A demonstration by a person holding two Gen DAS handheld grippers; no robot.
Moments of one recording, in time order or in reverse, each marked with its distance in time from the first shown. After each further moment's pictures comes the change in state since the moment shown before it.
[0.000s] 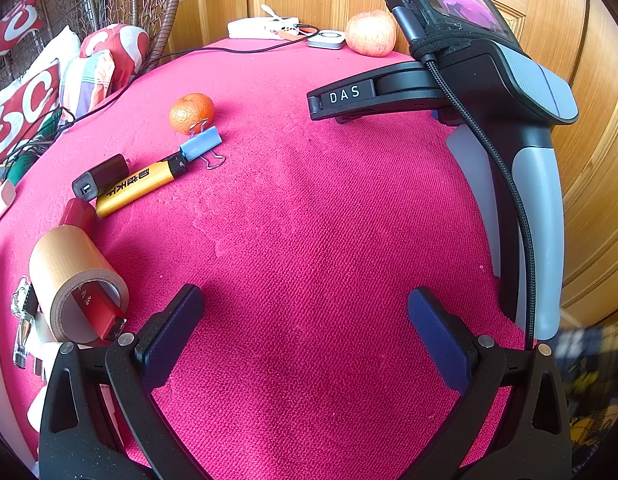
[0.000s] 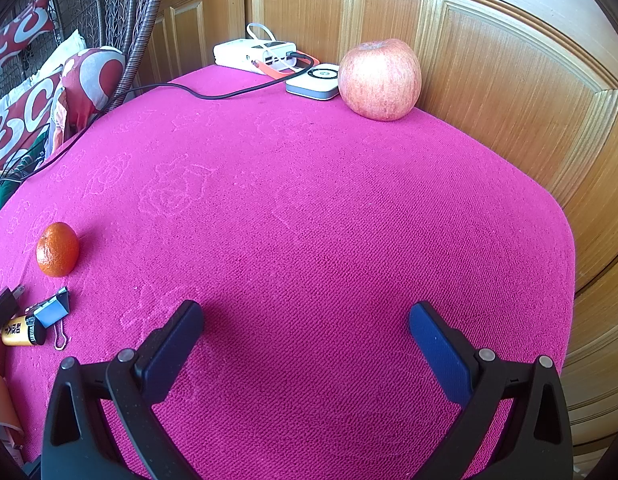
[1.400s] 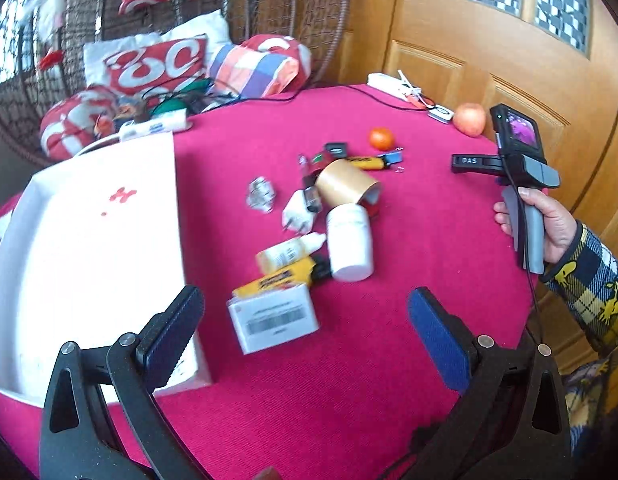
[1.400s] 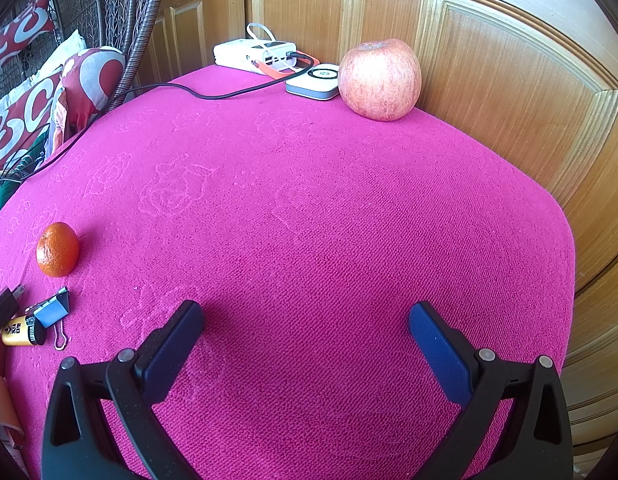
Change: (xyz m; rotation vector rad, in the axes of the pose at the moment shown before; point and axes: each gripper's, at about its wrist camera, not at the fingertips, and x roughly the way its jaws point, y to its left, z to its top) left arm -0.156 0.118 -0.113 -0.318 -0.144 0.165; right arm 0.000 0.000 0.000 0.000 0.000 0.000
